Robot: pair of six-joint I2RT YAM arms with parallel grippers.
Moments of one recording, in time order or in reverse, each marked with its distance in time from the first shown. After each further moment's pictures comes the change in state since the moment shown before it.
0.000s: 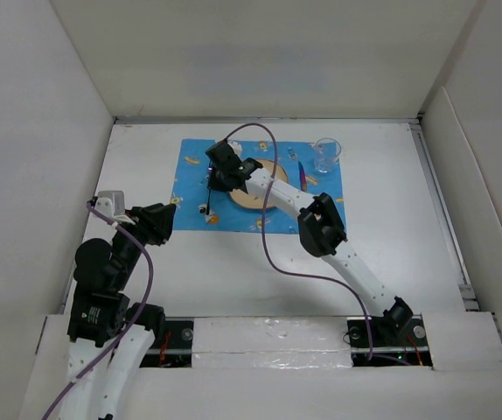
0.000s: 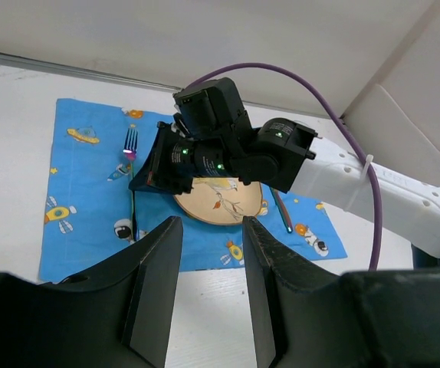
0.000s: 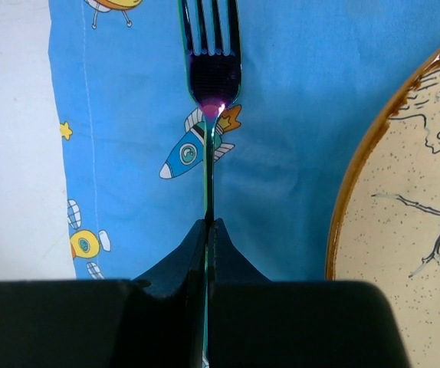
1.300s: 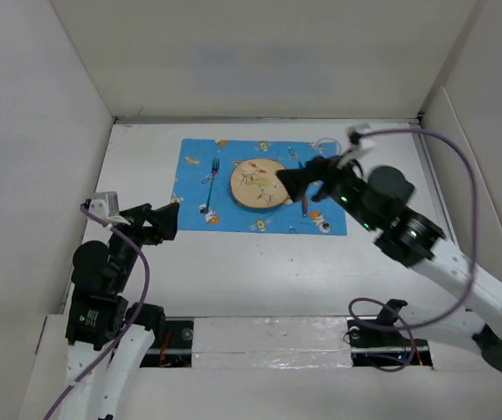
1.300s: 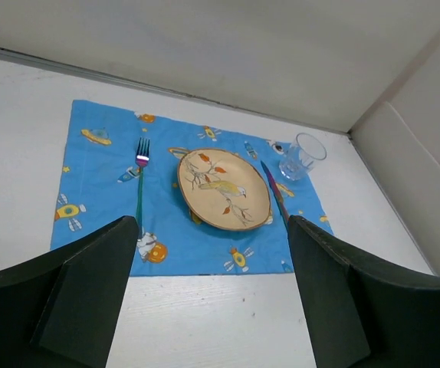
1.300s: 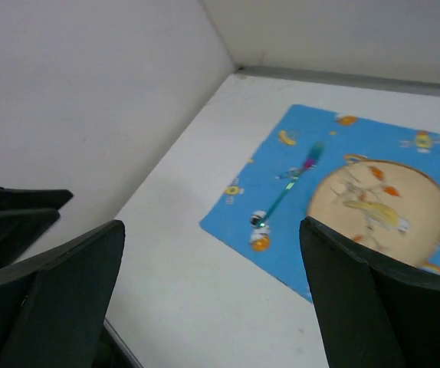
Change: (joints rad) left arm 0.000 0.002 0.009 -0.014 -0.049 -0.024; right arm 0.031 -1.571 -1.282 0.474 -0.016 -0.424
